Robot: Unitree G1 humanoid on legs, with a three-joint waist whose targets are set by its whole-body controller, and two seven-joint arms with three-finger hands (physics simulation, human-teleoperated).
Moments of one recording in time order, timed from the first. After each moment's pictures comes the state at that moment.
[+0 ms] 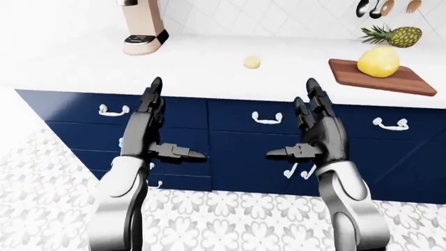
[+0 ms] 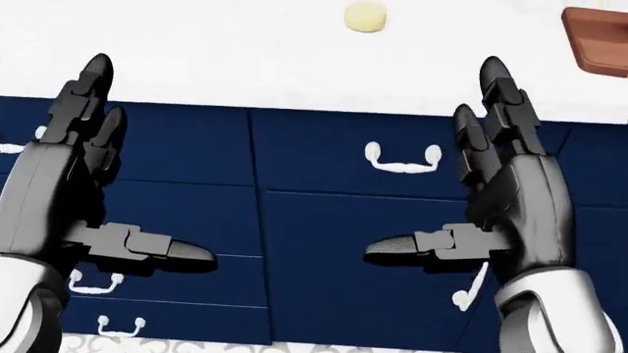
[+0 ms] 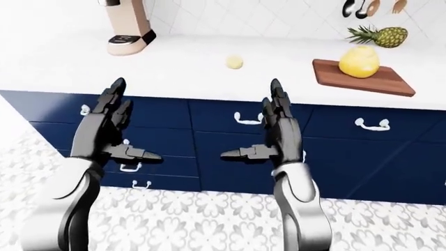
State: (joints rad) left arm -0.29 0.13 0.11 -0.57 0.04 0.73 -0.17; right arm -0.19 -0.07 -0.11 -0.51 0.21 0.50 0.00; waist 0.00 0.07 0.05
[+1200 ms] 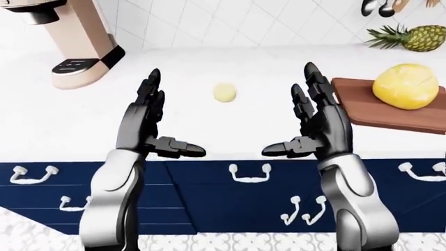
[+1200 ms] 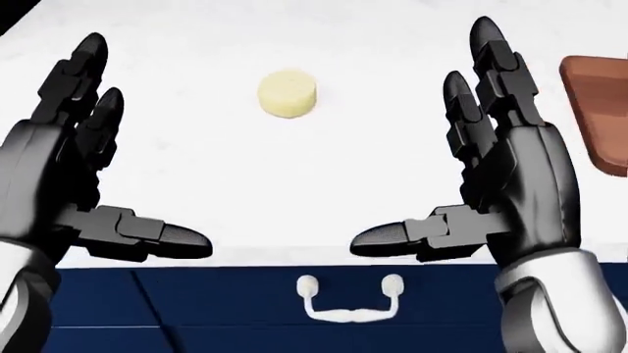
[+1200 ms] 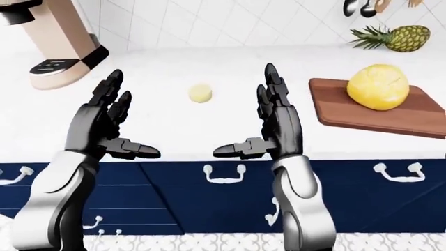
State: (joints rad) left arm -0.35 0.16 0.13 -0.59 -0.01 0.79 -0.17; right arm -0.26 -0.08 -0.09 -0.61 0.20 0.59 0.01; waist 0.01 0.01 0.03
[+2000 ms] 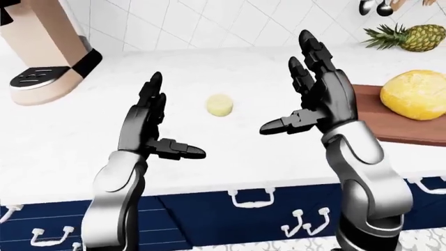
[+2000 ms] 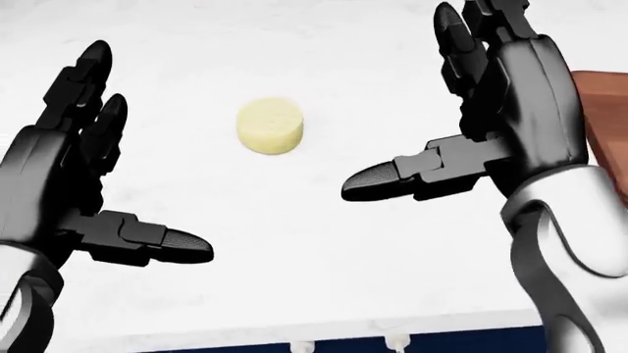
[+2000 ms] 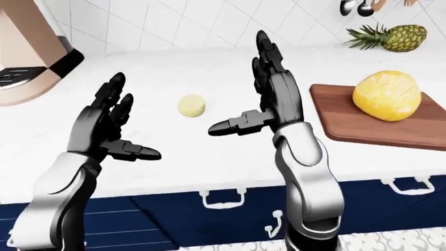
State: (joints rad) left arm -0.34 0.16 0.13 -0.58 -0.01 0.77 -0.17; right arm -0.52 -0.17 -0.10 -0.58 0.16 0.78 0.06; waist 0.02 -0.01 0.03
